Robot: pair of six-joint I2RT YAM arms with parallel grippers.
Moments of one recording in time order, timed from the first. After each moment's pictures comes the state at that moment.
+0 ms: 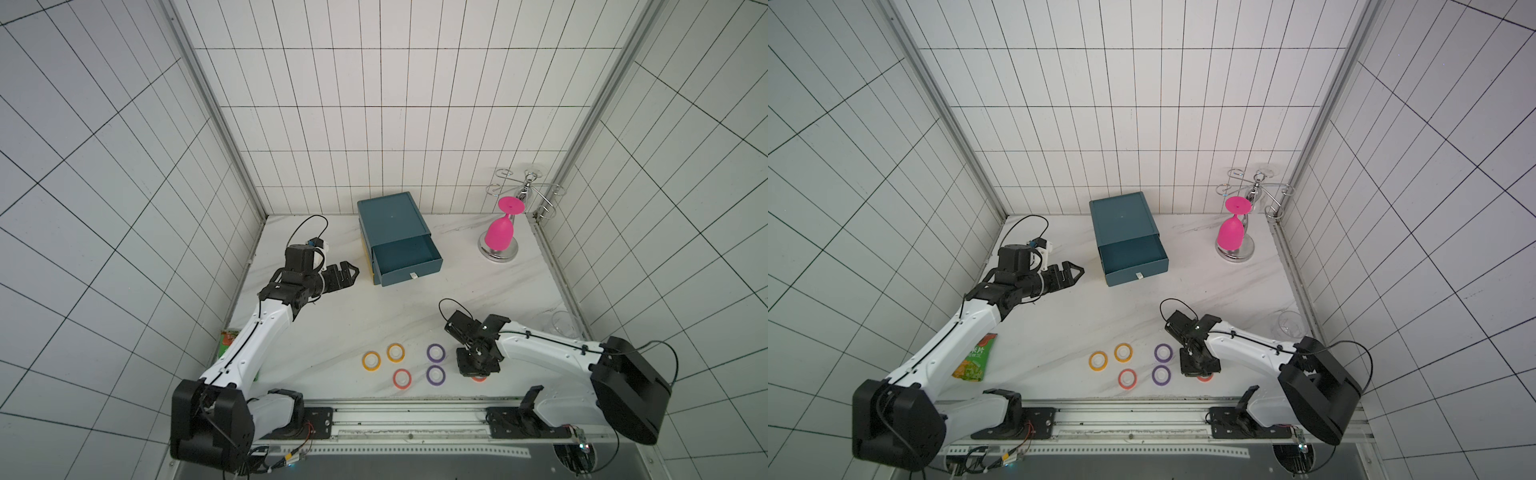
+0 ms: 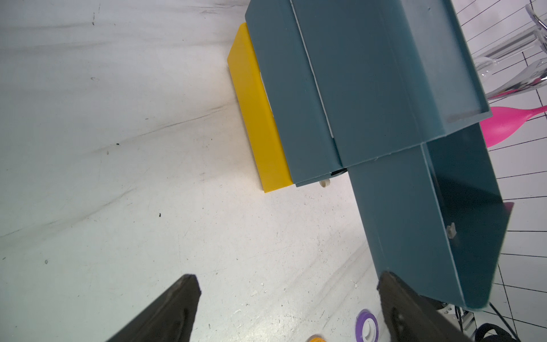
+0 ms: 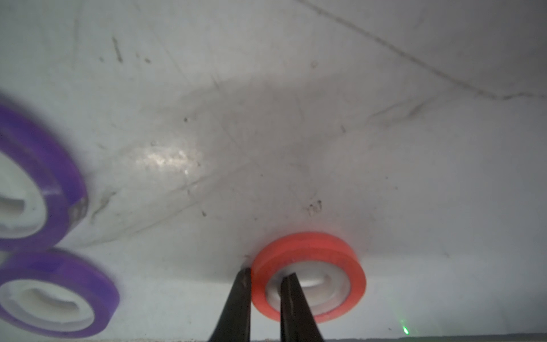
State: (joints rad) left arm -0.16 1.20 0.90 -0.42 0.40 -0.46; right arm 0.92 1.34 0.65 -0.90 0.01 0.75
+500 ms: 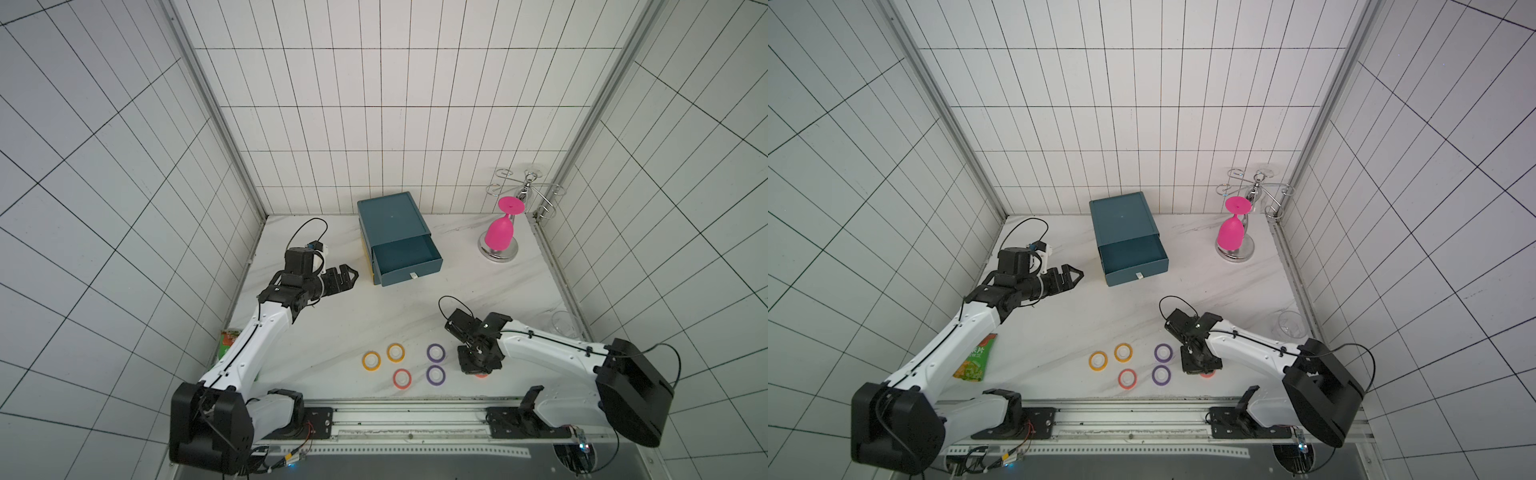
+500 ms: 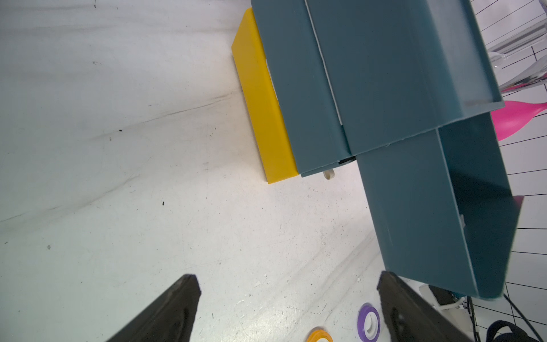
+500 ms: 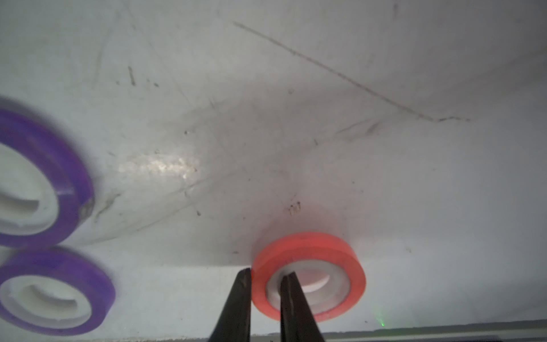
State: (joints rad) left arm -0.15 1.19 0.88 -0.43 0.40 -0.46; right arm 0.92 1.31 0.69 -0.95 0.08 0.74
